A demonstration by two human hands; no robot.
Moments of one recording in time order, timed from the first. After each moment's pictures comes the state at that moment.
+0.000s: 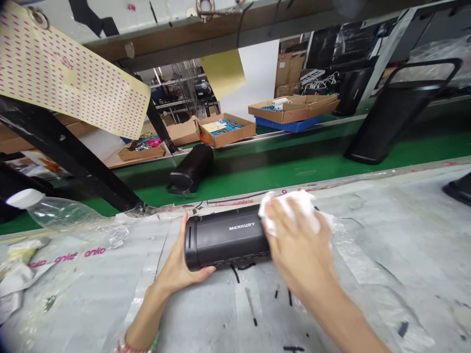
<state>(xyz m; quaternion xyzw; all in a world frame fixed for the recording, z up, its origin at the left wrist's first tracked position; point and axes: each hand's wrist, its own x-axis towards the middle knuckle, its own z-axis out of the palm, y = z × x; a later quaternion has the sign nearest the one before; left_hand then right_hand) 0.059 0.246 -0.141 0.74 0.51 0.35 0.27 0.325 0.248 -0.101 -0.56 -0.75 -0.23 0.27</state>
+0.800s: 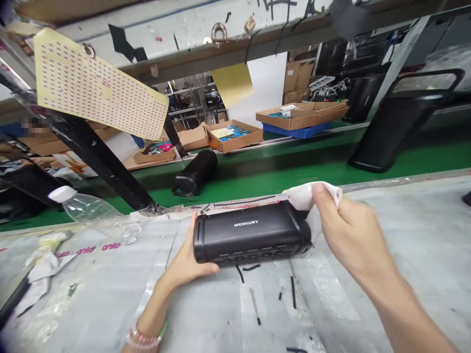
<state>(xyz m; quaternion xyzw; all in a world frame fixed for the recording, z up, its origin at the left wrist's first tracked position) 0.061 0.248 -0.136 0.68 0.48 0.37 0.41 0.376 0.267 -0.045 -0.69 -0.53 0.11 0.48</state>
